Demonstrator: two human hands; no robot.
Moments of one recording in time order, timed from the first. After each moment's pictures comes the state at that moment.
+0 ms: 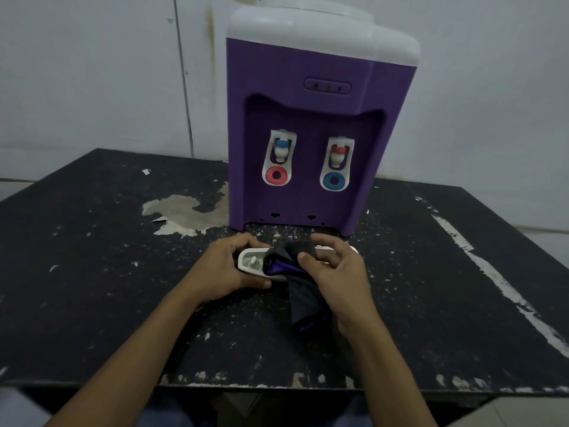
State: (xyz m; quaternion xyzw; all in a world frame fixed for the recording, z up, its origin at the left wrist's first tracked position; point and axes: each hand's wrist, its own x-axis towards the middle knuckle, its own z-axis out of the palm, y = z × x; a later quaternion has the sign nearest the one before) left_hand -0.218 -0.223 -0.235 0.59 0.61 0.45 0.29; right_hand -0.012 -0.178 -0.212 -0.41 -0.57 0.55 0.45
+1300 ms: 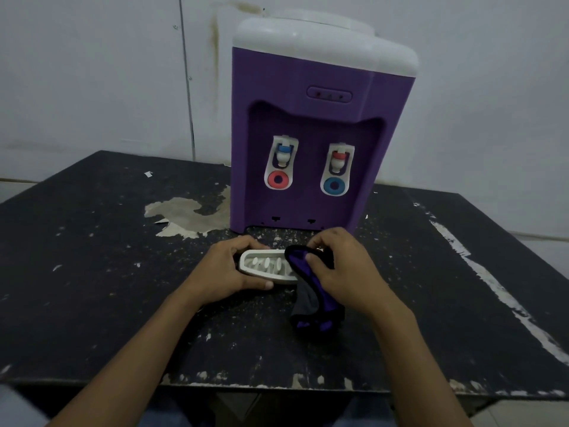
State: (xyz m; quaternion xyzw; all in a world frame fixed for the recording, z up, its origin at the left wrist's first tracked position) left_hand -0.216 -0.225 -0.234 0.58 0.61 0.45 0.28; right_hand 0.007 -0.153 -0.188 -0.40 -0.87 0.16 0.24
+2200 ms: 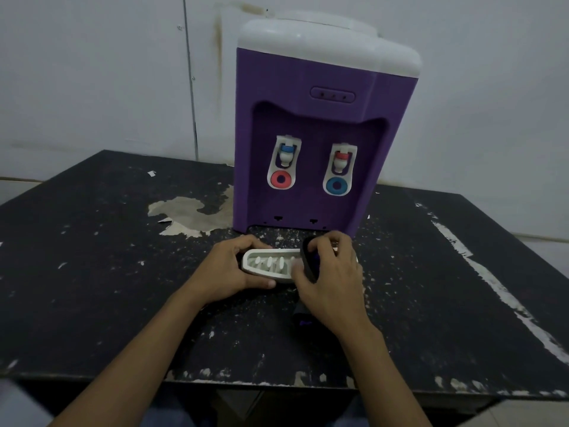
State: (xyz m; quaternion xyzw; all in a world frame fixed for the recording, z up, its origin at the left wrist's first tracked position) left_hand -0.215 -0.226 -0.236 0.59 0.61 0.46 0.27; right_hand -0.016 -0.170 -0.233 -0.44 -0.82 0.08 0.35
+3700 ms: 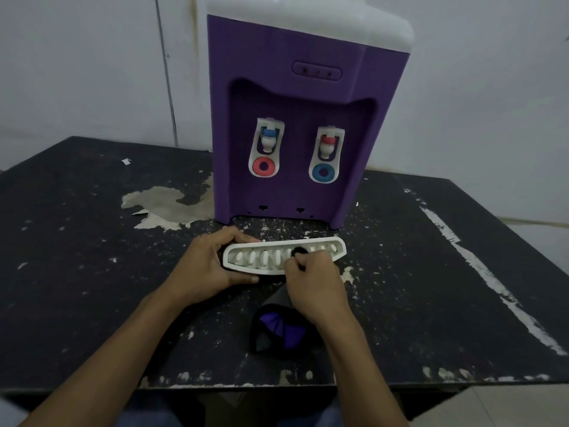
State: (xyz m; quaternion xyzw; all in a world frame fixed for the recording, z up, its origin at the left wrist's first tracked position) left_hand -0.215 -0.222 -0.245 0.62 0.56 0.49 0.23; right_hand -0.022 -0.182 -0.223 -0.55 -0.73 0.30 0.27
